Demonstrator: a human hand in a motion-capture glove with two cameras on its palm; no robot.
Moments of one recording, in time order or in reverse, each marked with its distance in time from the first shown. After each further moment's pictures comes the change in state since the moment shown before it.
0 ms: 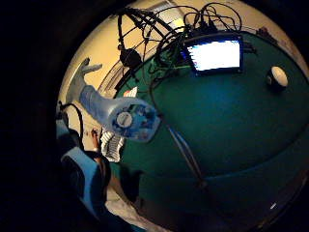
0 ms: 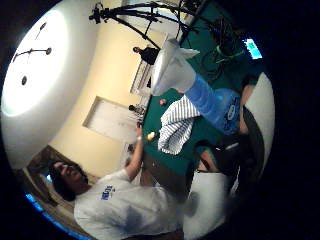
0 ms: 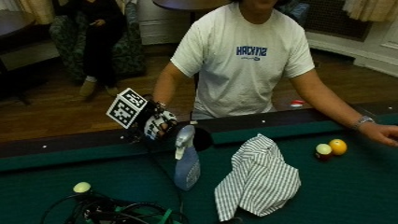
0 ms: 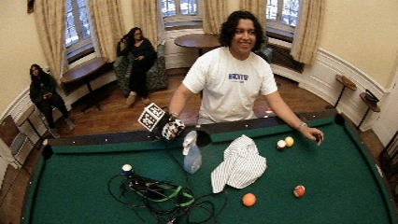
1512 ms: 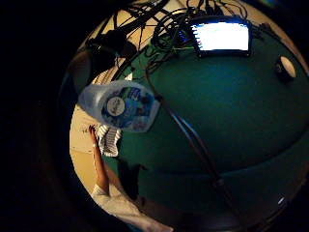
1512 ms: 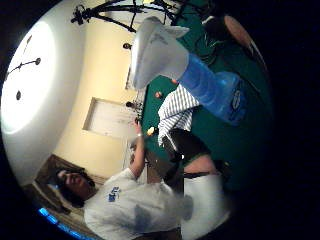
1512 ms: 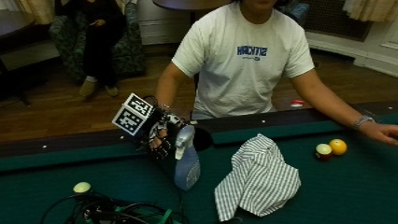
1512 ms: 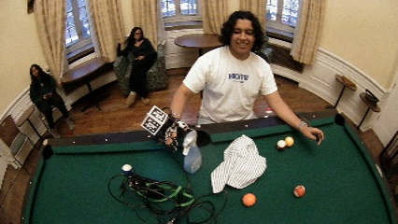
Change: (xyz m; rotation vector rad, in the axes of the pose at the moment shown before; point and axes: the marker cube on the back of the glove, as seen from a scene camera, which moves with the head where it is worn) arm 0.001 0.001 0.025 -0.132 0.003 0.087
